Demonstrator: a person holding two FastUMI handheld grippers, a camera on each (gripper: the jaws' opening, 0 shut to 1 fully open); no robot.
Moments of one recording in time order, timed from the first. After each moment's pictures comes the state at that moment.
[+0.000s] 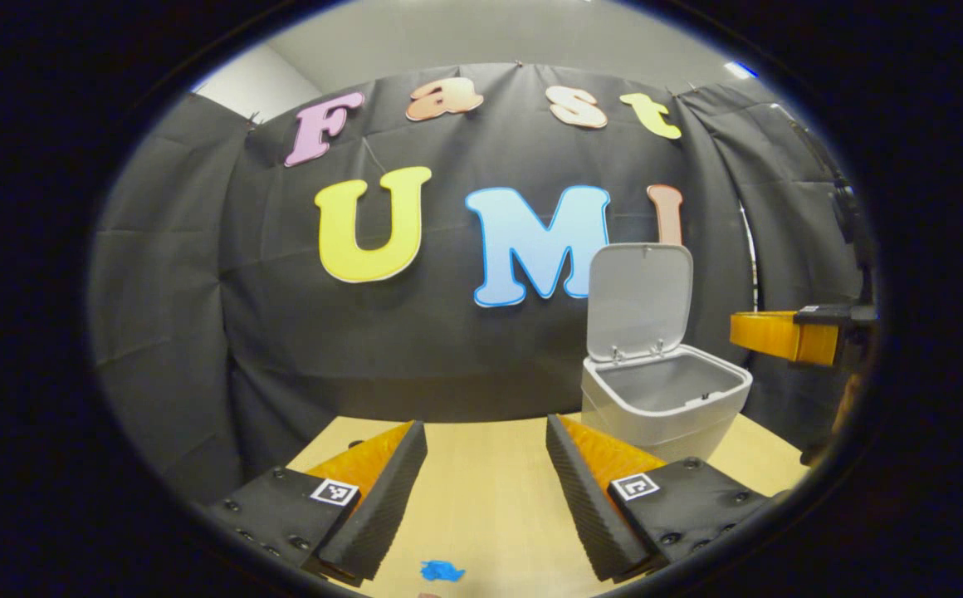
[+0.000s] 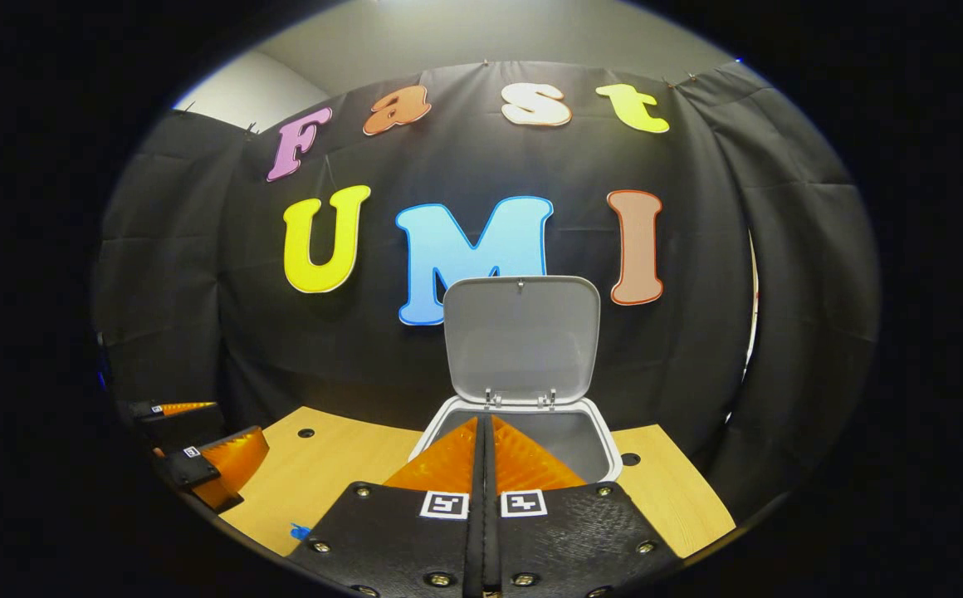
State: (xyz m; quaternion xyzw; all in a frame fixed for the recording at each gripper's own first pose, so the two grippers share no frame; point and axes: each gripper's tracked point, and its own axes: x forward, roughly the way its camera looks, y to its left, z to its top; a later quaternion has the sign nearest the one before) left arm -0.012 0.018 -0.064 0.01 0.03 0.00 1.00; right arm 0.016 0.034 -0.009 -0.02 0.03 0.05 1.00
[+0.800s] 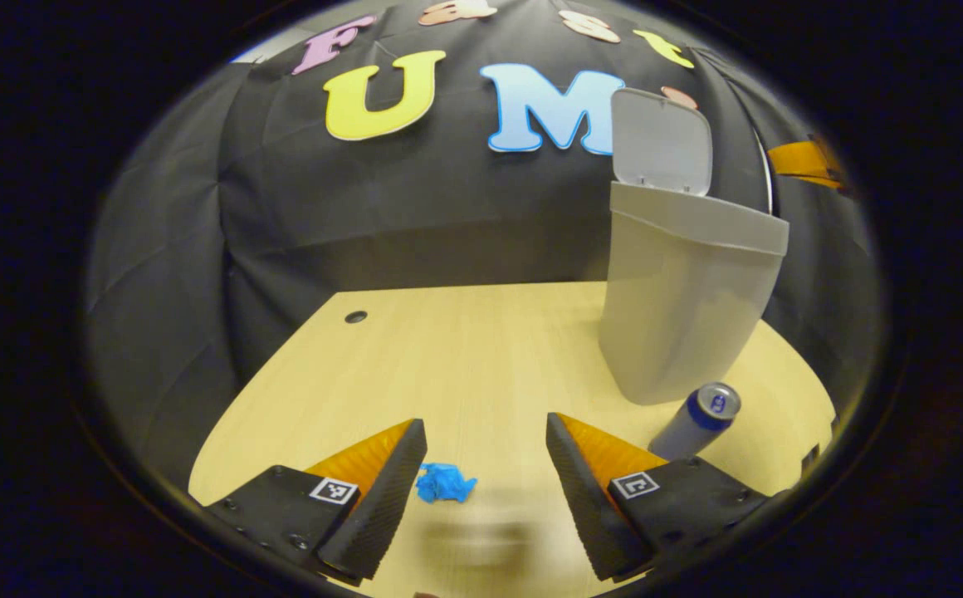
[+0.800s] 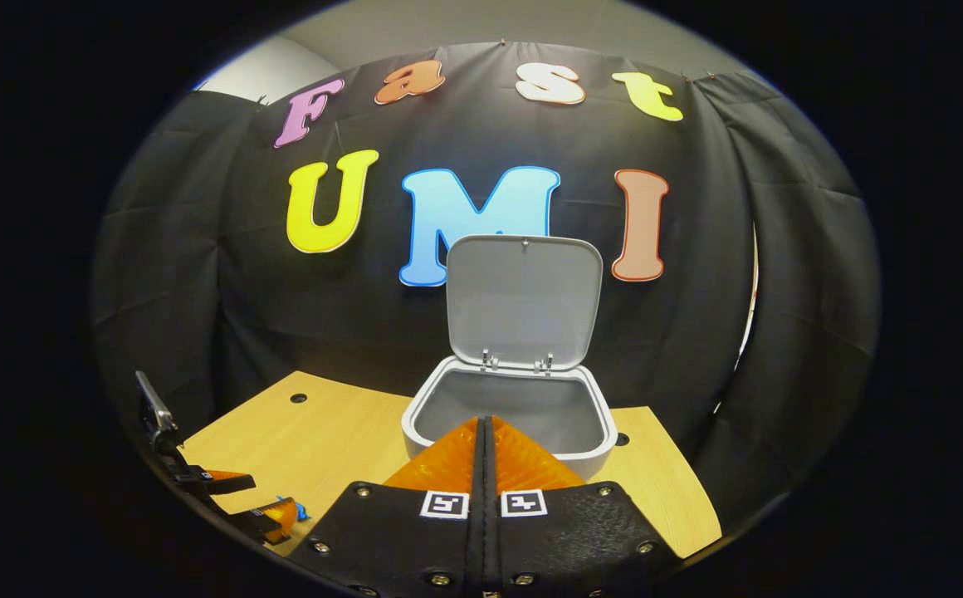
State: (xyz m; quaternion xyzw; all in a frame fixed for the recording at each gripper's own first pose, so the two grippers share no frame) left arm -0.039 0.060 -0.285 -0.01 0.23 0.03 0.97; right arm 0.005 0.027 -0.045 -0.05 0.09 0.04 0.99
